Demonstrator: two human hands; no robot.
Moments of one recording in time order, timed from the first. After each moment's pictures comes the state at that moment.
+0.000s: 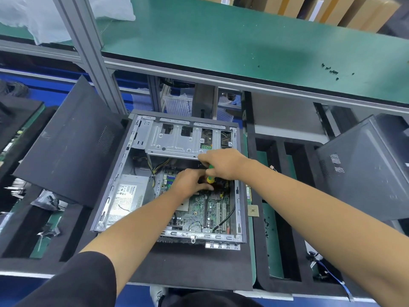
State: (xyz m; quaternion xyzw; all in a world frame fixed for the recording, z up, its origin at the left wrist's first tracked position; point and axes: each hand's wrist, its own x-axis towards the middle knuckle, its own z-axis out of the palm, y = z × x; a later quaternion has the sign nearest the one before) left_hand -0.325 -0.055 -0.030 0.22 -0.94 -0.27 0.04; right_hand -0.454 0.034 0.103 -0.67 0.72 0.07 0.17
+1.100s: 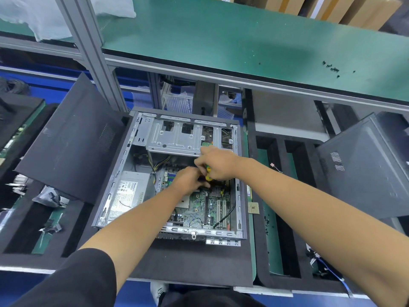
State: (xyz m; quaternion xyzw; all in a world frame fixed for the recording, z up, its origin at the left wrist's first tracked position) left_hand -0.327 -0.054 -0.028 0.26 -0.92 -0.30 -0.05; right_hand -0.440 0.032 0.106 -0.68 0.70 0.05 0.21
